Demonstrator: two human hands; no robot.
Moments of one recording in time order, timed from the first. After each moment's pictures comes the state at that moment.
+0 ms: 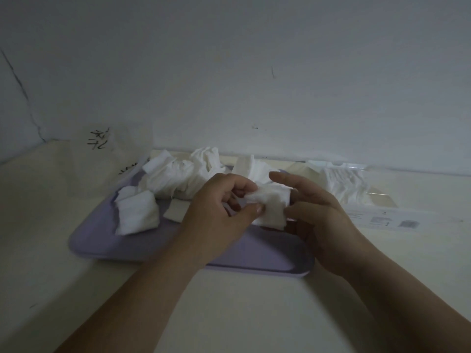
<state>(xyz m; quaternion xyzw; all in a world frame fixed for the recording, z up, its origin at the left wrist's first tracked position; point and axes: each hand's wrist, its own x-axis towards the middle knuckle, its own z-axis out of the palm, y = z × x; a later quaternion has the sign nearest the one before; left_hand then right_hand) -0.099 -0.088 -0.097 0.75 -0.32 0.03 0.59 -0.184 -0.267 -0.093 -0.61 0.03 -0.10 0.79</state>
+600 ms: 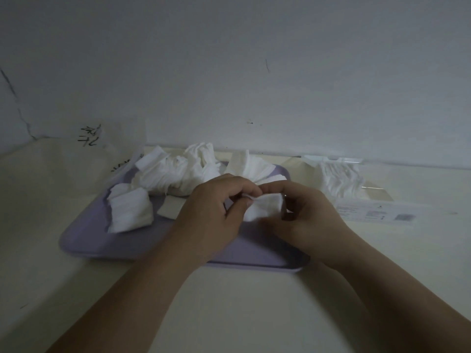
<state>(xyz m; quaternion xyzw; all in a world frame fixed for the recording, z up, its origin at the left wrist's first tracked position) -0.094 -0.087 -0.100 0.75 -0.43 0.11 0.48 -0.189 -0.266 -0.096 -0.85 -0.01 -0.19 0.49</state>
